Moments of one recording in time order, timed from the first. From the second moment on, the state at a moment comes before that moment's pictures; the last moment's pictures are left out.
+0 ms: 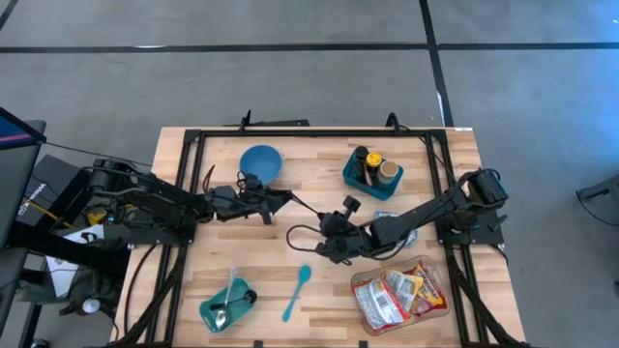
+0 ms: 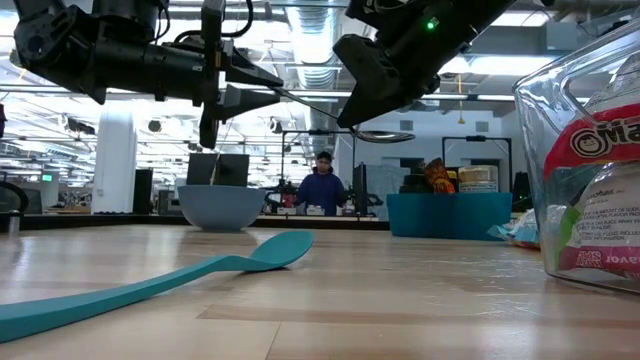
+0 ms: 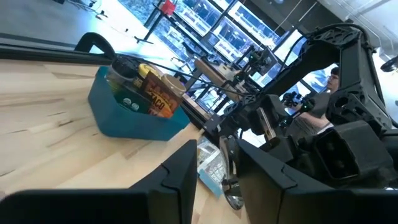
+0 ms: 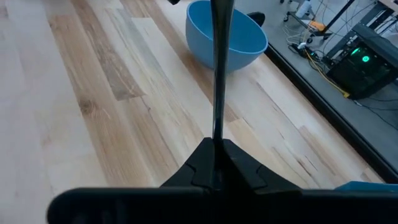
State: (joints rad) left arm -0.04 1.39 0.33 1.06 -0.34 -0.69; right arm 0.33 1.79 1.14 -0.22 0.89 0.38
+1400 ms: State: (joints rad) left arm -0.04 1.39 0.34 1.04 -0.37 -0.61; right arm 0.34 1.79 1.14 -0.23 0.81 0.32
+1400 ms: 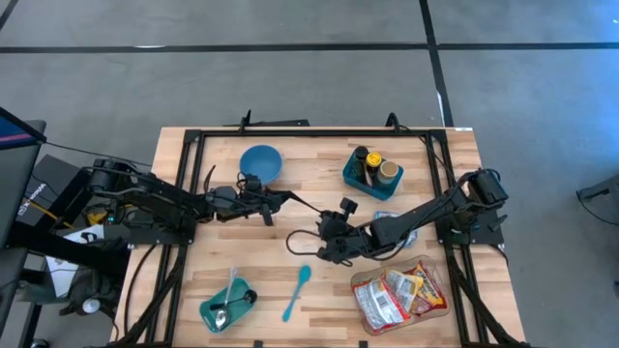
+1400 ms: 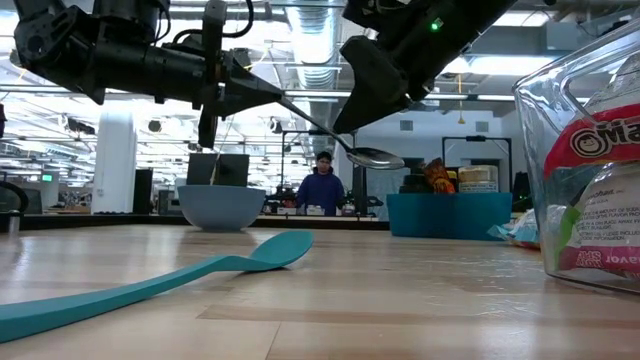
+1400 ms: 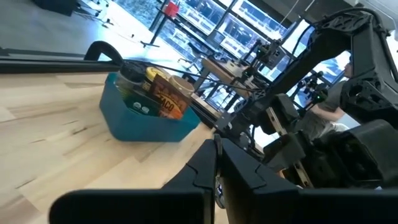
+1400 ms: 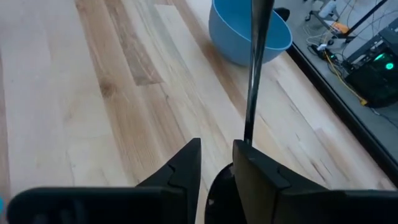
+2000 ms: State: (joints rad) left arm -0.08 1.24 0.34 0.89 -0.30 -0.51; right arm 0.47 1.79 1.27 -0.48 1.10 0.31
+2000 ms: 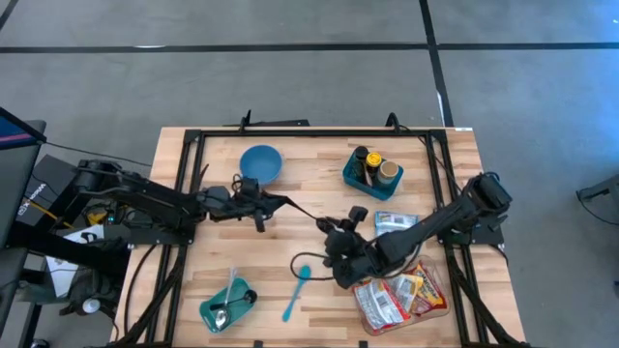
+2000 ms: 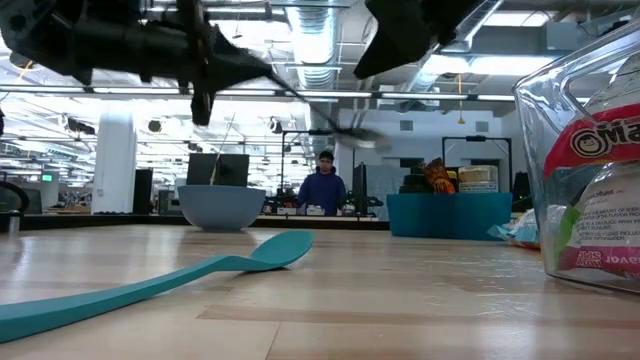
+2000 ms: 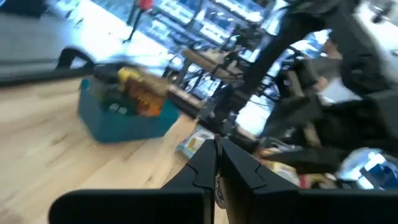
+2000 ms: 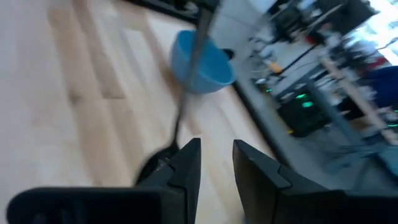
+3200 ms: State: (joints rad) left arm -0.25 0.82 0.54 0.09 0.03 -0.21; right arm 0.44 1.69 1.27 -1.10 1.26 0.97
